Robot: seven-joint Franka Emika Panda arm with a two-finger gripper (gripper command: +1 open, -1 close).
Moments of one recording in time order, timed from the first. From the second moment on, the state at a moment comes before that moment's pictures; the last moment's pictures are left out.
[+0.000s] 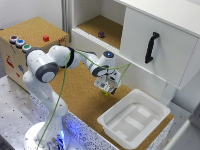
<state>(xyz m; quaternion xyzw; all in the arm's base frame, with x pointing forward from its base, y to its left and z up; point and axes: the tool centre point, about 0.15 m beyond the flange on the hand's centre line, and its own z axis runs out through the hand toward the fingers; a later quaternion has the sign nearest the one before) 0.423 -0.120 0.267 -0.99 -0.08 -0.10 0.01</state>
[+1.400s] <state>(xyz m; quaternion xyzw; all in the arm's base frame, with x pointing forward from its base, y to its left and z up) 0.413 -0.177 0.222 -0.98 -0.17 -0.07 0.00</state>
